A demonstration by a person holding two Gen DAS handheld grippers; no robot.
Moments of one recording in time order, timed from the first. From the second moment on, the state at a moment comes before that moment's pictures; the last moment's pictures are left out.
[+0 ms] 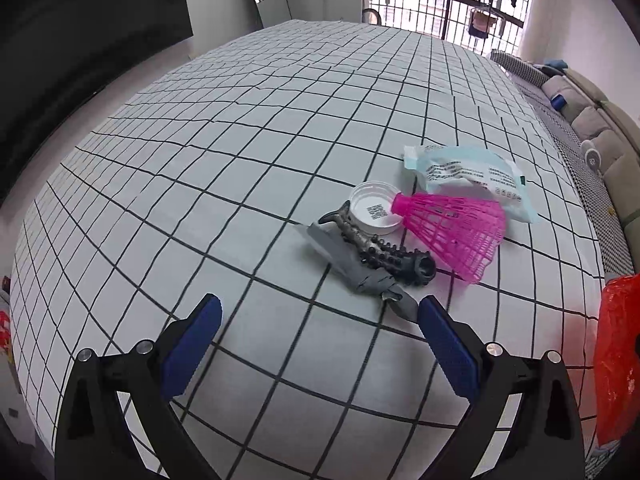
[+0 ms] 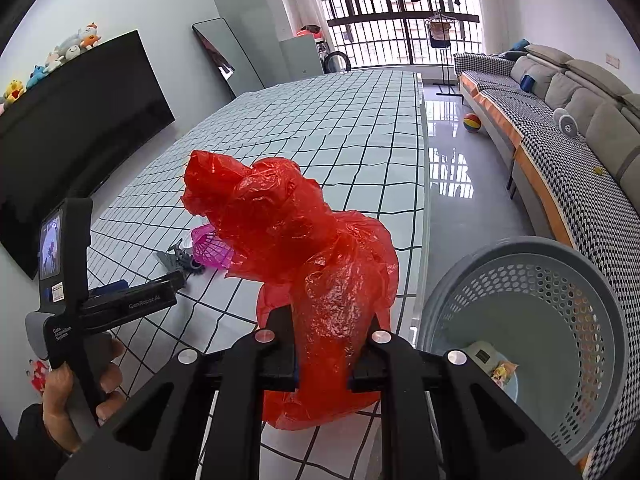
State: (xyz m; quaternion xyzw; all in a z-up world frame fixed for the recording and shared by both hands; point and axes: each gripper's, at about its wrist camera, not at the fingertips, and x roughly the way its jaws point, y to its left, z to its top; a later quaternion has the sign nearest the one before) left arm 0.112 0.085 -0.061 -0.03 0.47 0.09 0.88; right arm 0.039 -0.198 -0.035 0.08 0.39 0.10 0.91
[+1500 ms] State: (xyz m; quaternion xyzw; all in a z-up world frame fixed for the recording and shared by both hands) left arm 0.126 0.094 -0.068 -0.05 0.47 0.07 0.88; right arm 0.049 -0.190 -0.042 0.08 0.41 0.11 0.90
